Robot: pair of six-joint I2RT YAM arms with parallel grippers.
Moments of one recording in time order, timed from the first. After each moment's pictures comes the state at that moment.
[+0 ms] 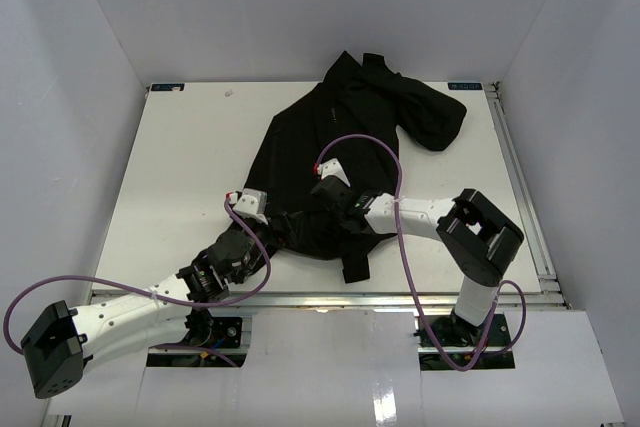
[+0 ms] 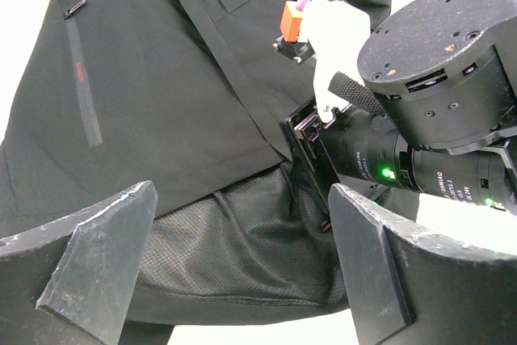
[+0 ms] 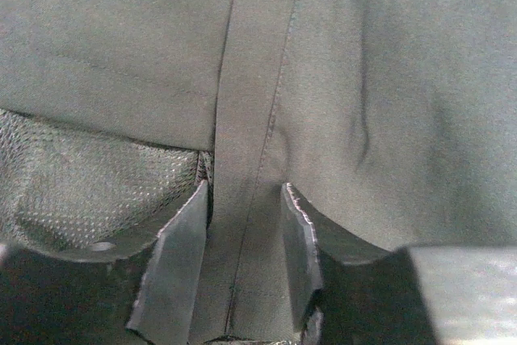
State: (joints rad) left arm -0.98 0.77 0.28 0.41 -0.53 -0.31; right arm 0.95 1.77 1.04 -0.24 0.49 0.26
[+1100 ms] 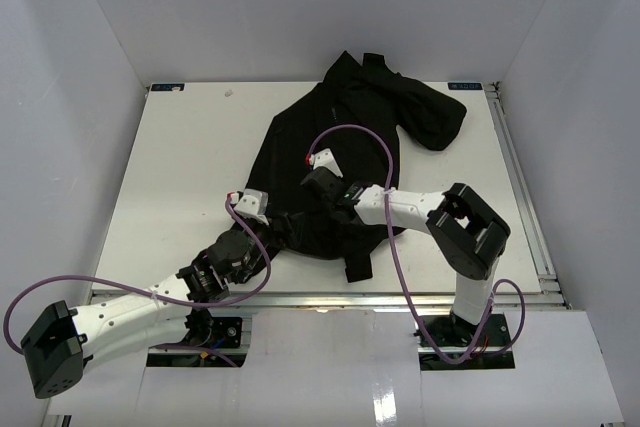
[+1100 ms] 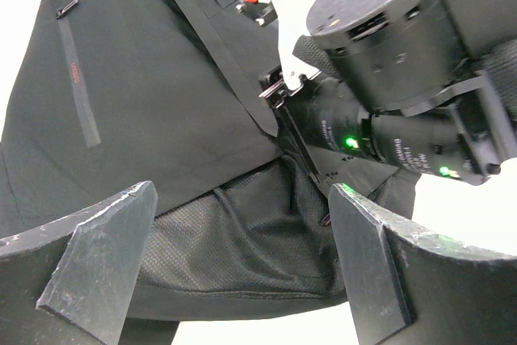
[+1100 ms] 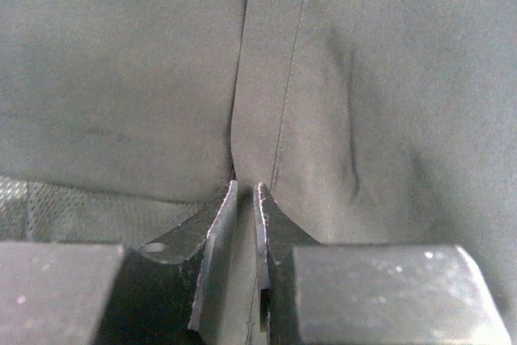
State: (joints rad) left arm -0.98 0.76 0.28 0.41 -0.51 -0.30; right arm 0.95 1.84 1.17 -0.29 0.55 0.26
